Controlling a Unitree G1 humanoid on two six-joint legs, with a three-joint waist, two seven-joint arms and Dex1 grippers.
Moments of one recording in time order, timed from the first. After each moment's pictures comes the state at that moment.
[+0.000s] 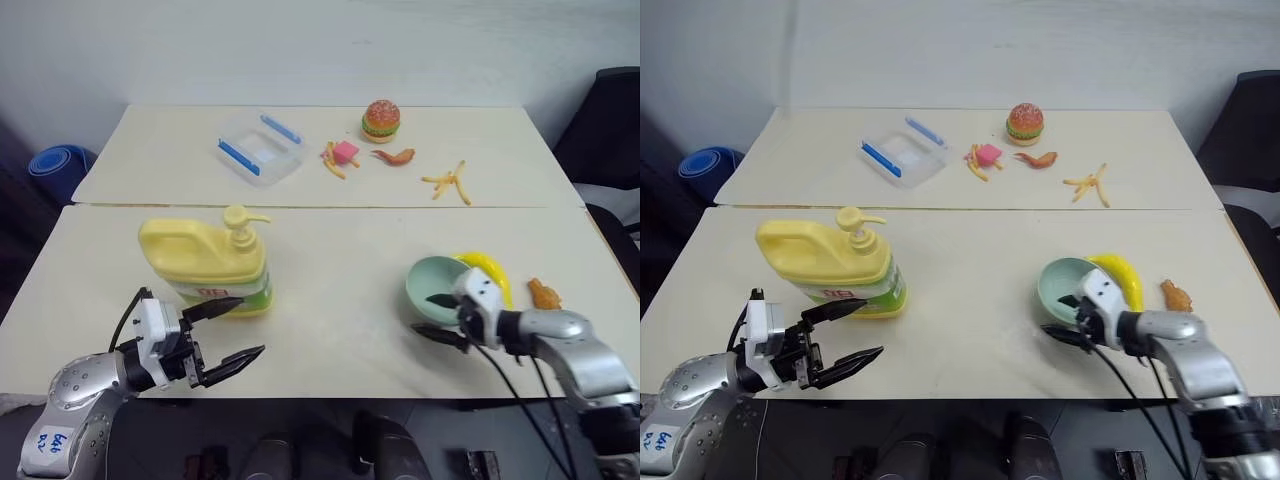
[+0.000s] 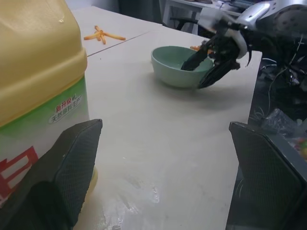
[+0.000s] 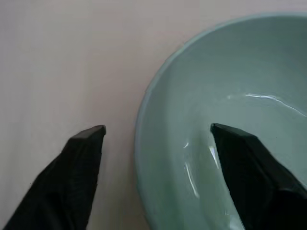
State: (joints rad) left arm 0.21 0.63 0.24 -0.38 -0.60 0.17 -0.96; right arm -0.20 -0.71 0.07 -0.02 0.27 0.43 0.94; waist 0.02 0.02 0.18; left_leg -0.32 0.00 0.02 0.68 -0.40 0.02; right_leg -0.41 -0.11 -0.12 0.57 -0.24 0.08
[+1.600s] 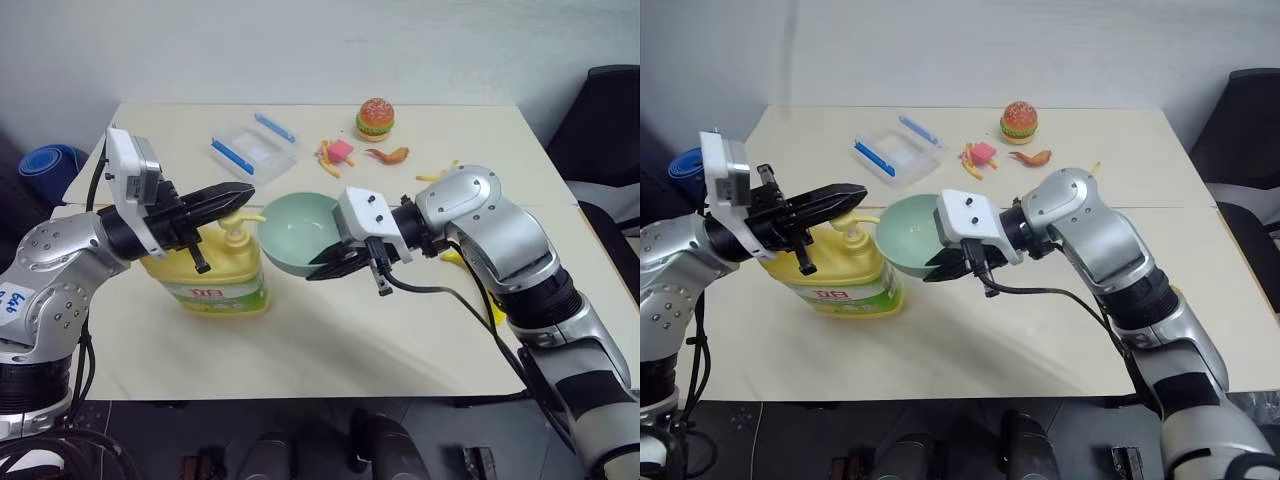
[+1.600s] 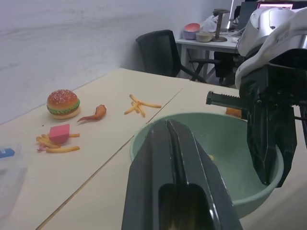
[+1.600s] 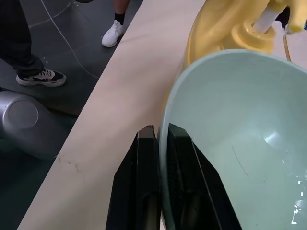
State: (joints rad) left arm -0.45 0.83 0.22 -0.31 -0.82 0.56 -0.72; right arm -0.99 -0.55 0.39 -0.12 0.28 0.54 1.38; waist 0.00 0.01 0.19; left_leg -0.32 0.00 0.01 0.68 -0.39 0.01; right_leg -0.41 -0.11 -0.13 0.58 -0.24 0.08
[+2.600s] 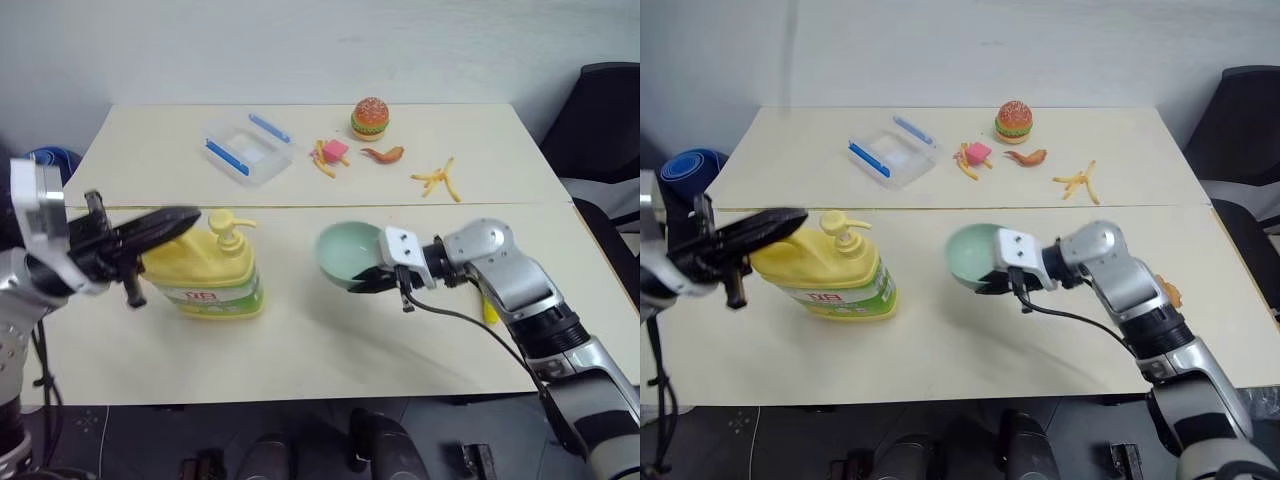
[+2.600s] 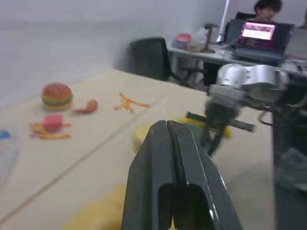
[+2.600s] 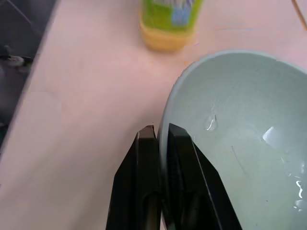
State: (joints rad) left arm -0.08 0.86 0.57 -0.38 -0.96 0.61 -0.98; right arm -0.70 -0.61 0.35 0.28 0.13 0.09 1.30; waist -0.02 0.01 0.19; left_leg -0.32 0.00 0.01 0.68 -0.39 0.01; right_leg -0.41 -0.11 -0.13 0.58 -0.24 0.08
